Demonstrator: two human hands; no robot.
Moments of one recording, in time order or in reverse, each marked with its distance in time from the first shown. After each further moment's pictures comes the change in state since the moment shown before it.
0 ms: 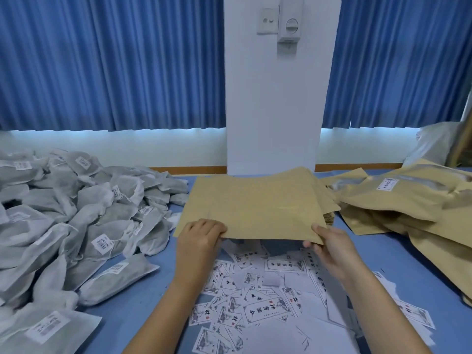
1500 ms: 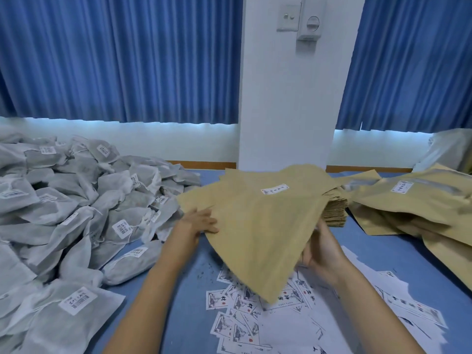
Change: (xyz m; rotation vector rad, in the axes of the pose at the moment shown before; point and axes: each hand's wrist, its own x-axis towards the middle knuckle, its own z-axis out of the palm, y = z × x) left_hand -0.016 -0.067 -0.018 -0.480 -0.221 -0.149; right_hand -0.014 0.025 0.043 0.075 -0.299 0.166
